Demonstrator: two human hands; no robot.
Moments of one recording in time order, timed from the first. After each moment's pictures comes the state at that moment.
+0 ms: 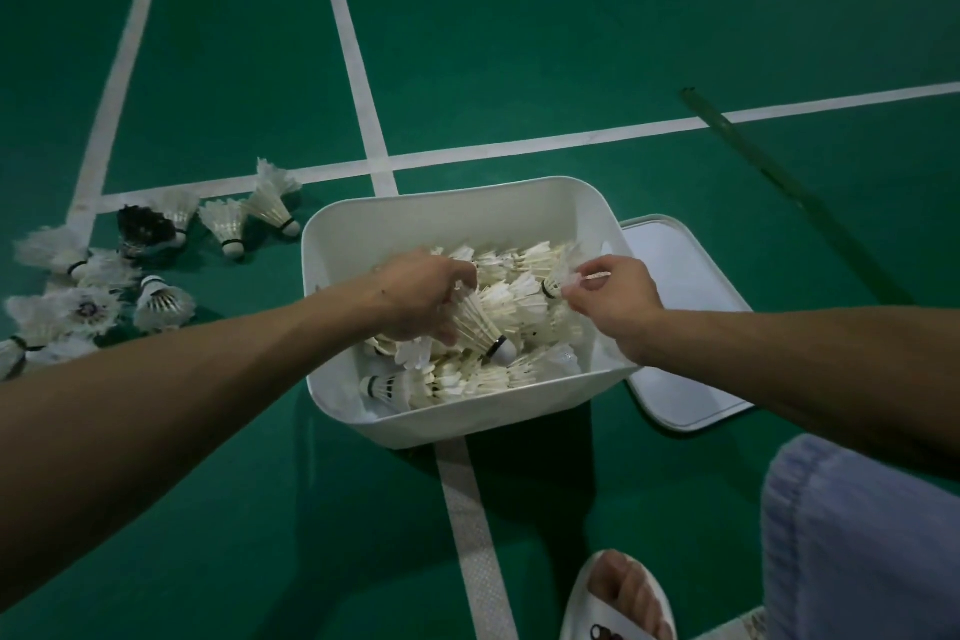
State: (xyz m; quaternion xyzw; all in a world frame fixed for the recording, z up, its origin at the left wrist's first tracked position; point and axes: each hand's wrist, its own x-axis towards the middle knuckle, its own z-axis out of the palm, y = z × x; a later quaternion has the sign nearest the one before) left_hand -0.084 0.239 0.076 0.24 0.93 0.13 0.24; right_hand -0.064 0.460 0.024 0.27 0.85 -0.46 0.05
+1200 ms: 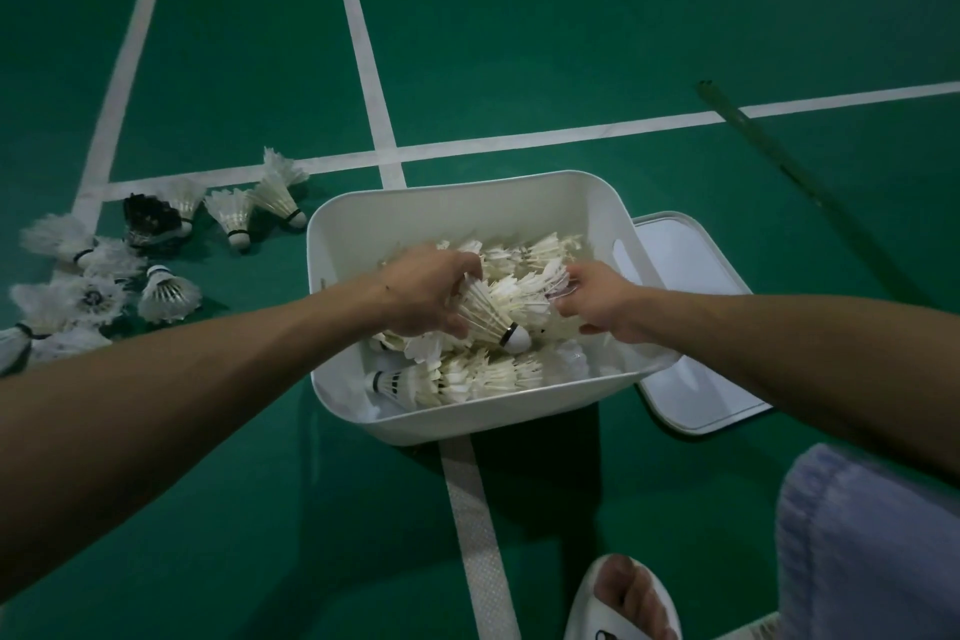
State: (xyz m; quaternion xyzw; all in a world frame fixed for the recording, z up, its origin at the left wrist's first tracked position) left_hand -0.092 0.236 0.062 0.24 0.93 0.16 0.23; right_hand -0.087 0.454 0.015 0.18 0.85 -0.43 0.25
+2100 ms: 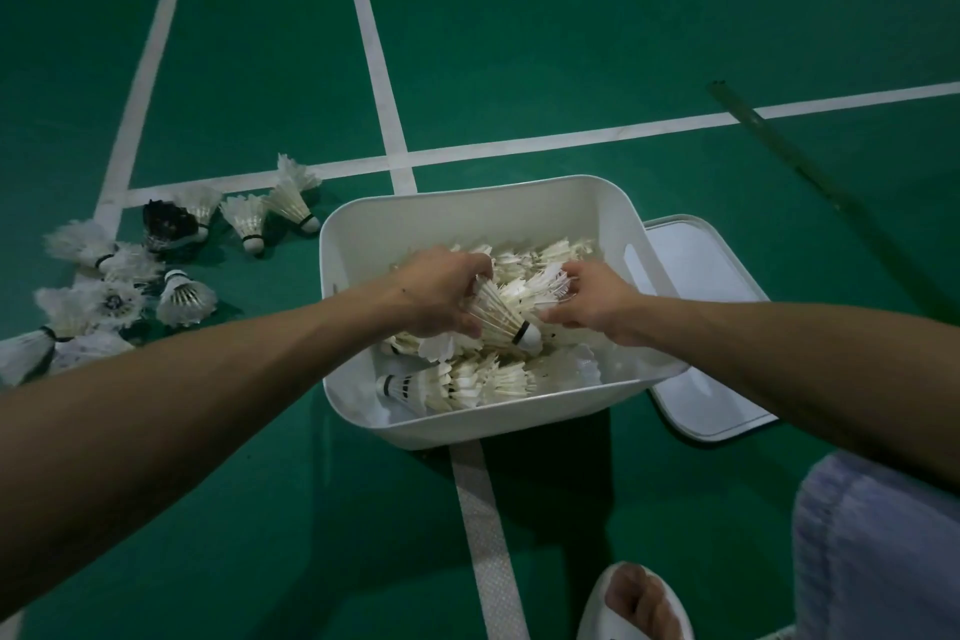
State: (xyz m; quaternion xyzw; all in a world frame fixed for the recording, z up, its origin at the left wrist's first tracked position) left_hand -0.095 0.239 0.062 0.23 0.93 0.16 0.22; right_hand -0.100 0.449 -0.005 0.14 0.84 -0.46 0.23
